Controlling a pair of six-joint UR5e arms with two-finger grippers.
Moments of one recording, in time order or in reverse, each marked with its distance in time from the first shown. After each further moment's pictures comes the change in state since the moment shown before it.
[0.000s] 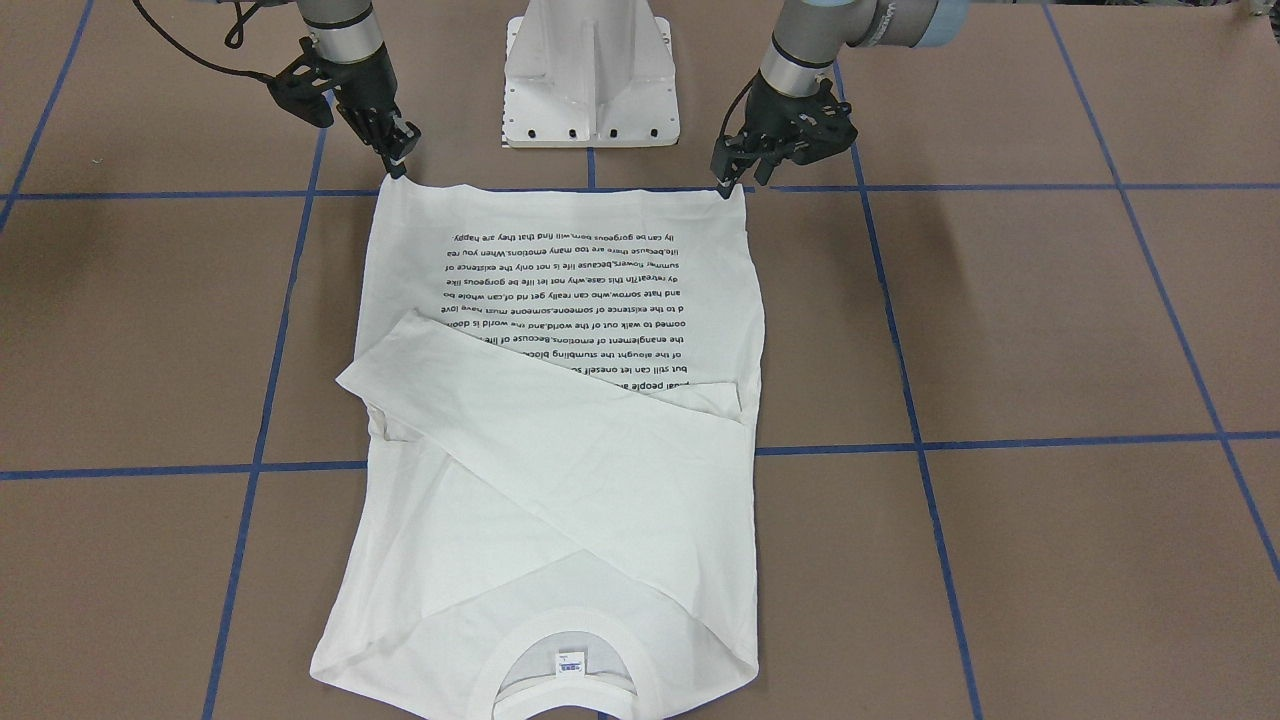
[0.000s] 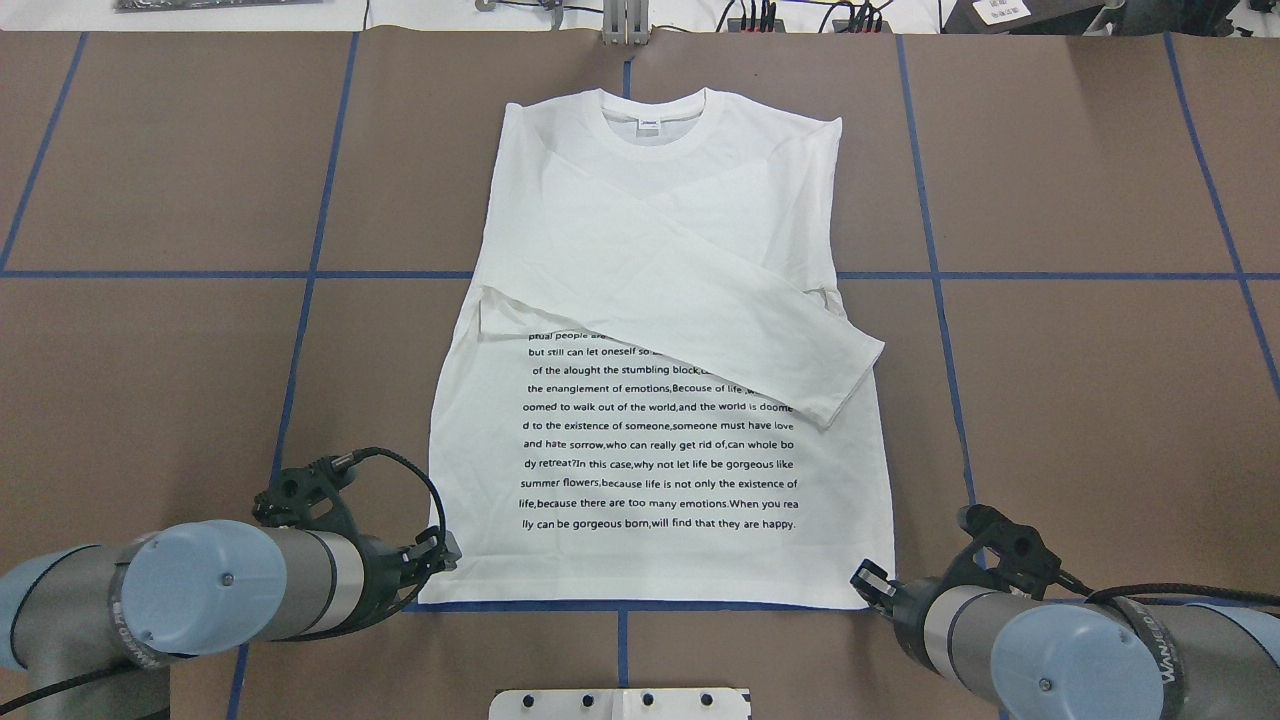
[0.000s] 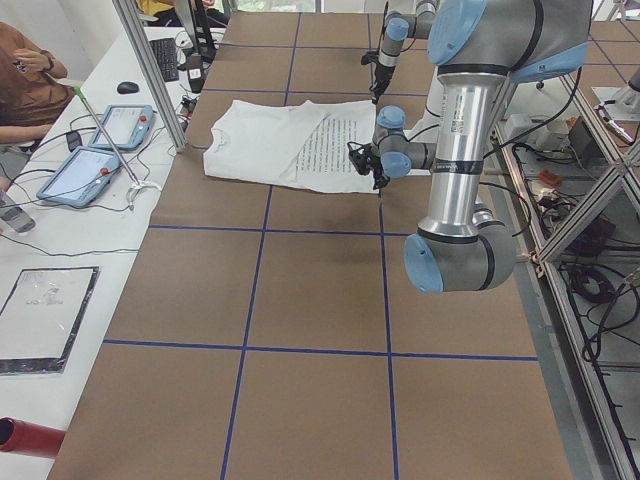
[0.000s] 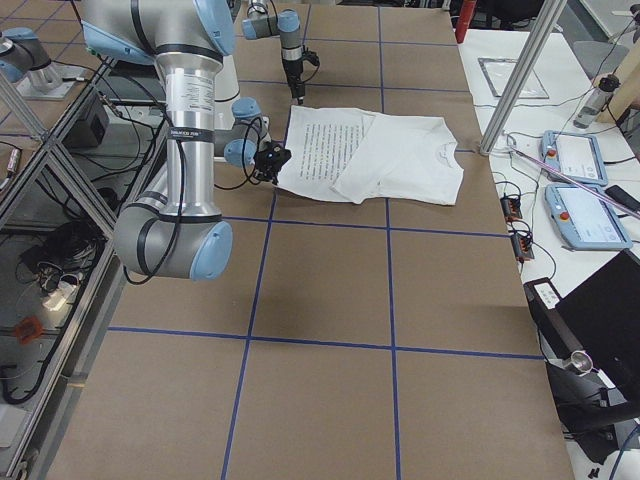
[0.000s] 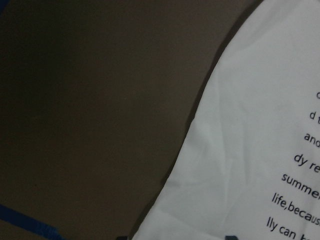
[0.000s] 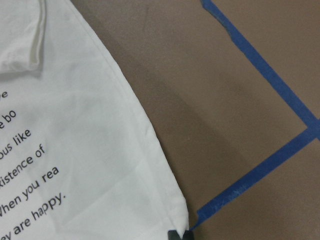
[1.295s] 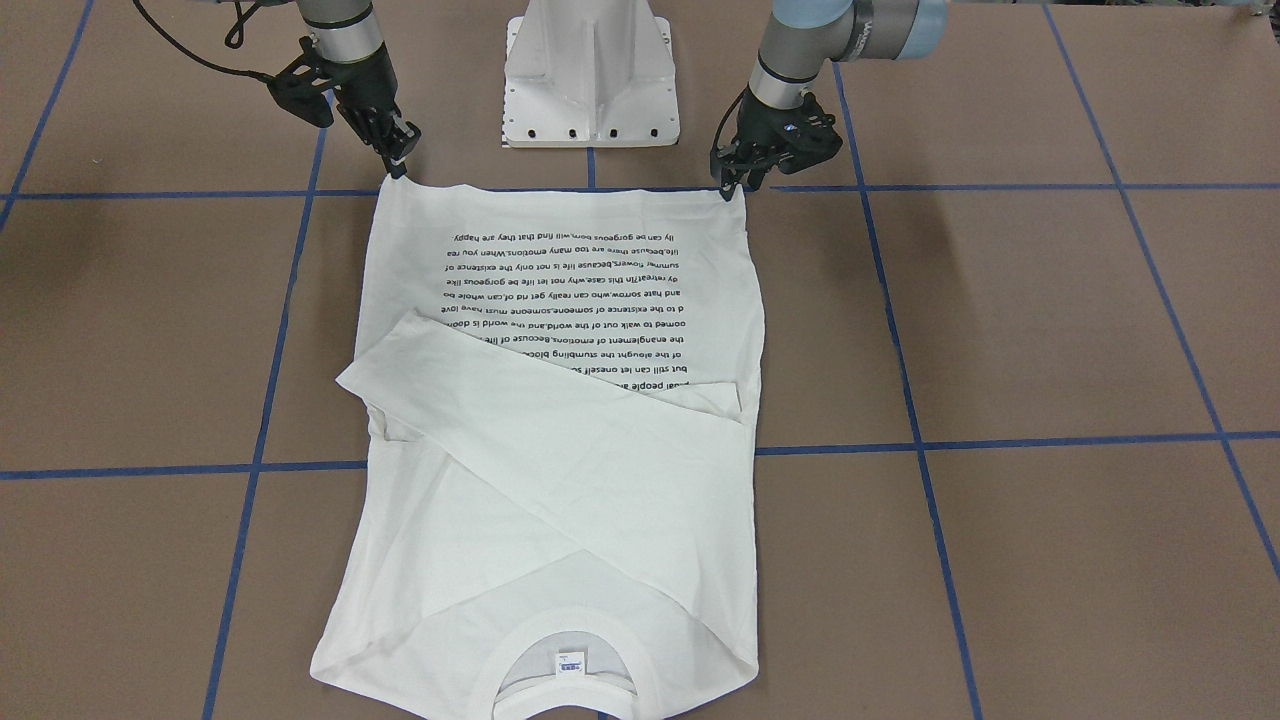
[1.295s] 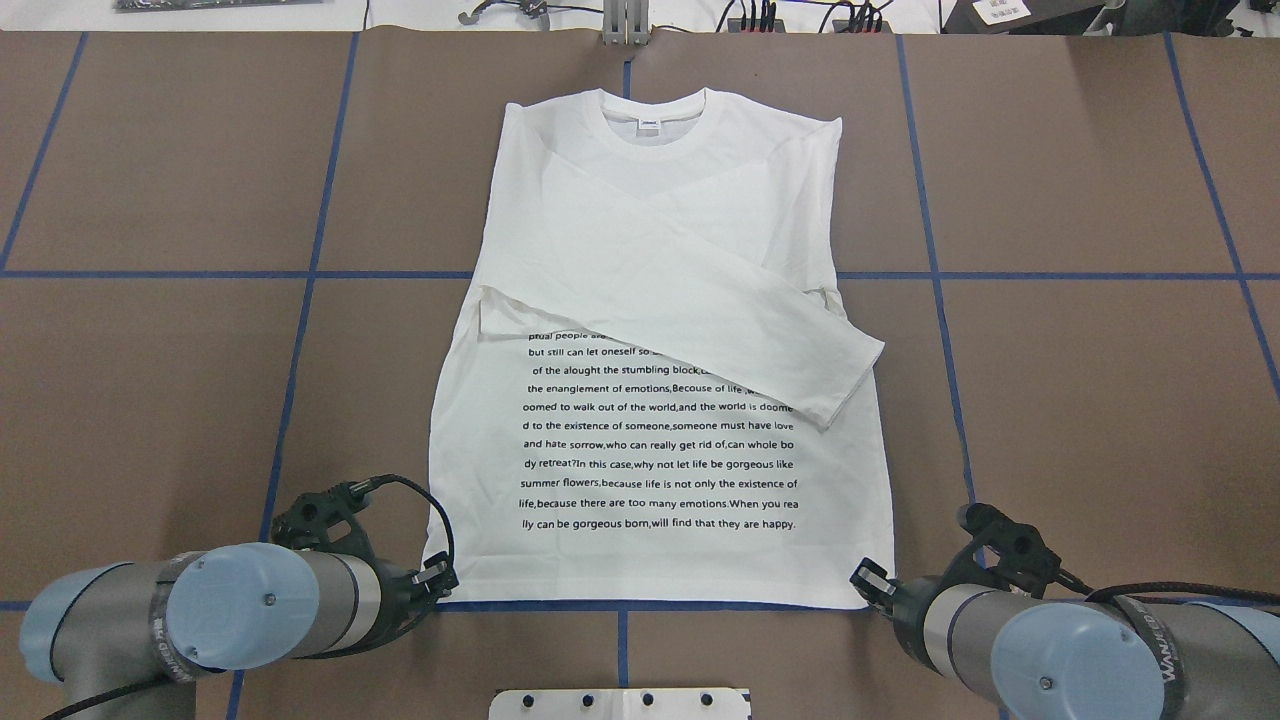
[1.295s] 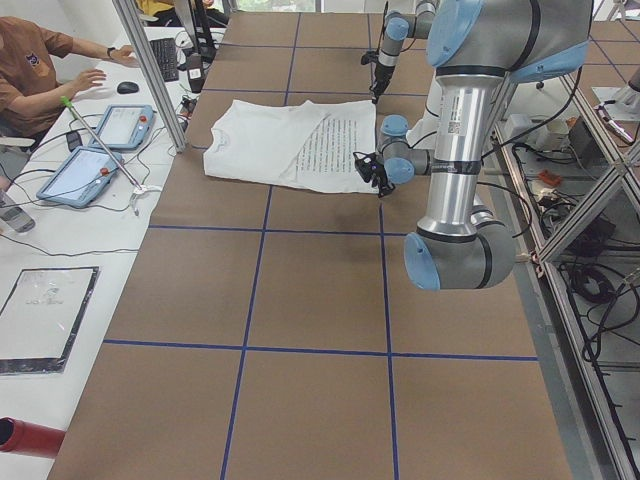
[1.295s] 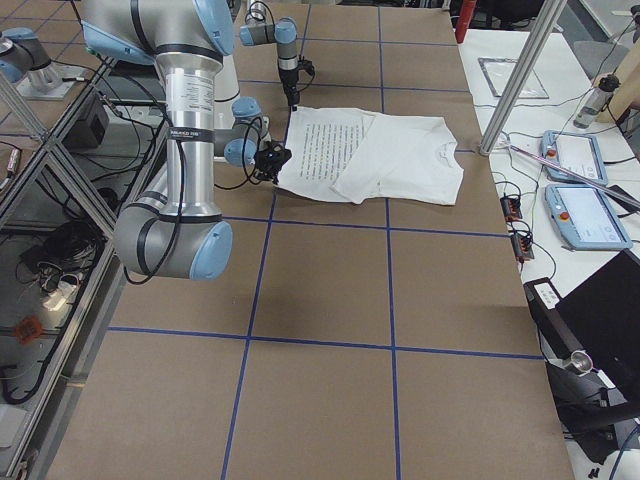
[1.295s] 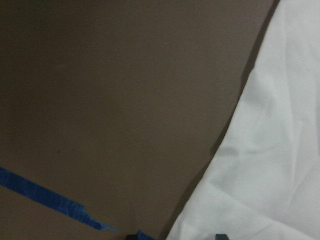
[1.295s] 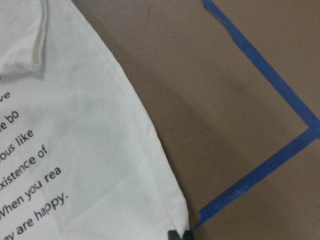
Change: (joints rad) left arm 0.029 -0.015 0.063 0.004 0.001 0.002; right arm 0.002 0.001 0.002 0.000 0.000 0.000
